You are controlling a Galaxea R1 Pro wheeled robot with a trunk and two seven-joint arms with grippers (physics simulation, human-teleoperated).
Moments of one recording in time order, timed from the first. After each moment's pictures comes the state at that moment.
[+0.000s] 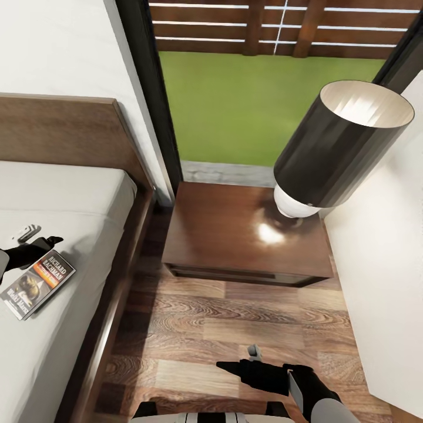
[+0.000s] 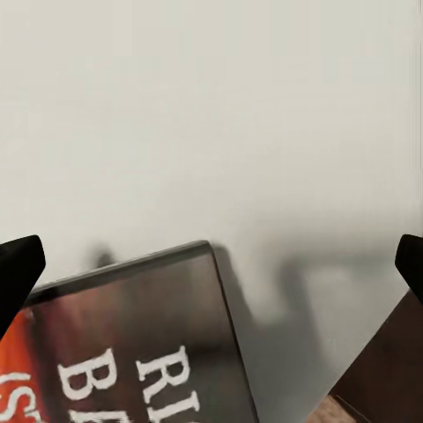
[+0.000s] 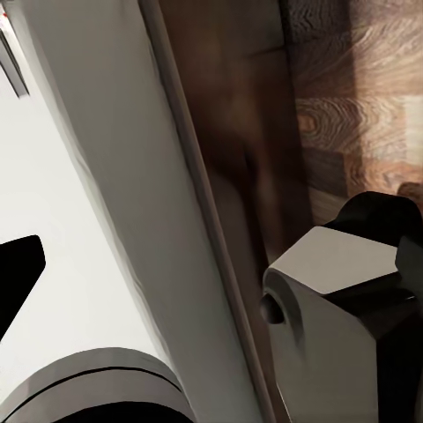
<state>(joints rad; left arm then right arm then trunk) -1.08 0.50 0.48 -0.52 0.31 0.62 -0.16 -0.59 0.11 -0.72 -0.34 0.56 0.41 1.23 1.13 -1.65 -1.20</state>
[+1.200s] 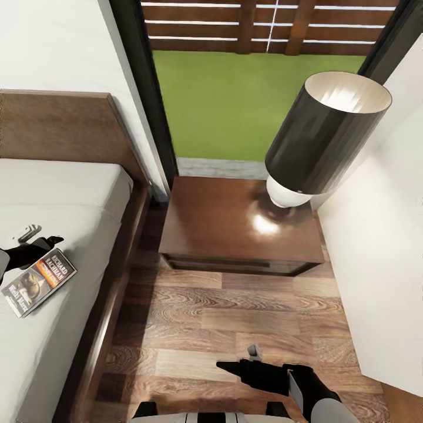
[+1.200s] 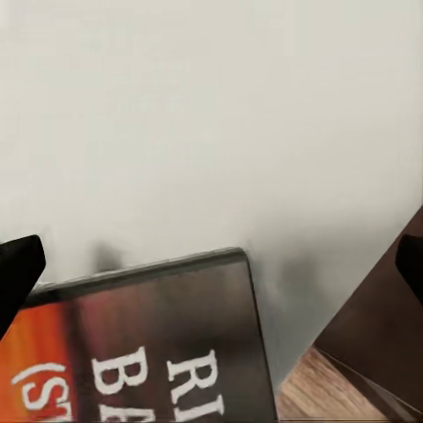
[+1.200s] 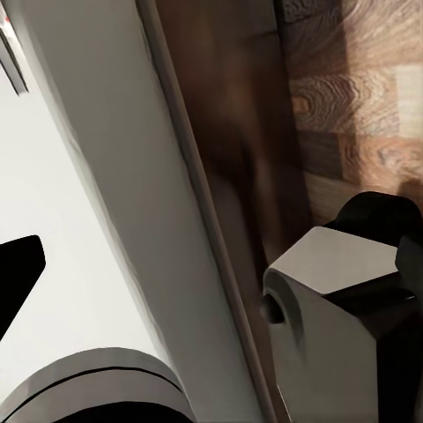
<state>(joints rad) -1.08 0.50 0.48 -0.52 0.31 0.62 -0.16 -0.59 0.11 -0.72 -0.34 0.56 0.41 1.23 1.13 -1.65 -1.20</state>
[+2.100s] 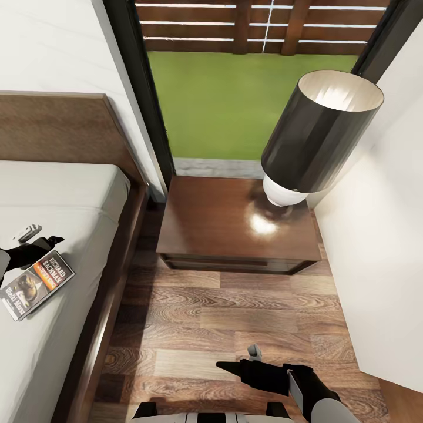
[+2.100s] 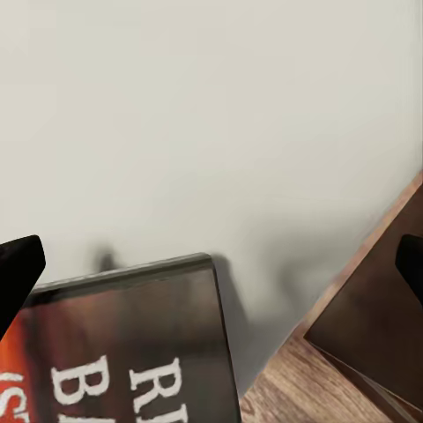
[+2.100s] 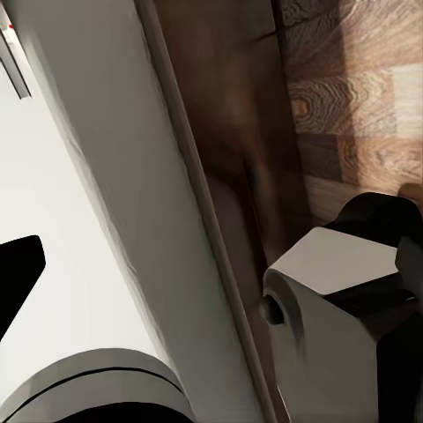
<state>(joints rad) -1.08 0.49 0.48 -0.52 0.31 0.62 -0.16 -0.59 0.11 -0.72 -0.34 0.55 0.41 1.23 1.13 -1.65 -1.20</state>
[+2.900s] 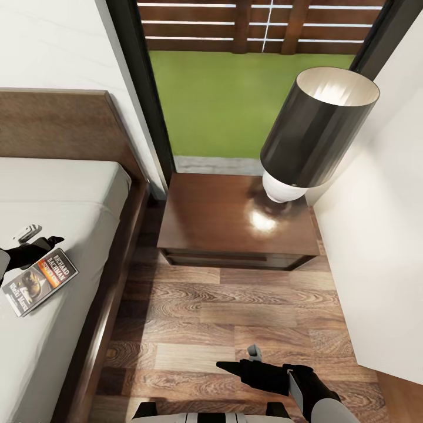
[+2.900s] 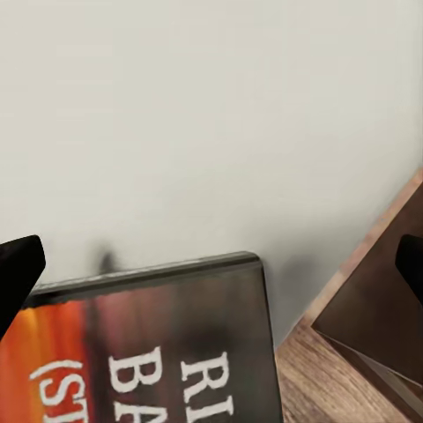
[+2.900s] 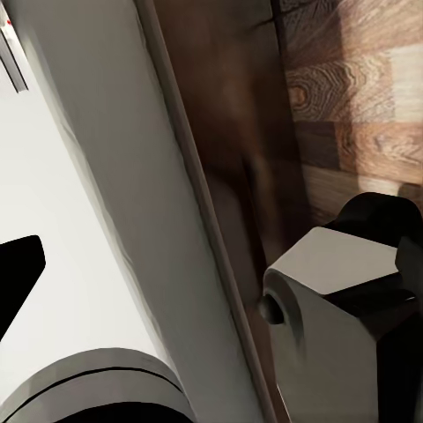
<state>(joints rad) -1.08 0.49 0.48 -0.52 0.31 0.62 -0.16 -0.59 0.11 -0.72 -0.34 0.55 0.41 1.23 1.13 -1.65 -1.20</state>
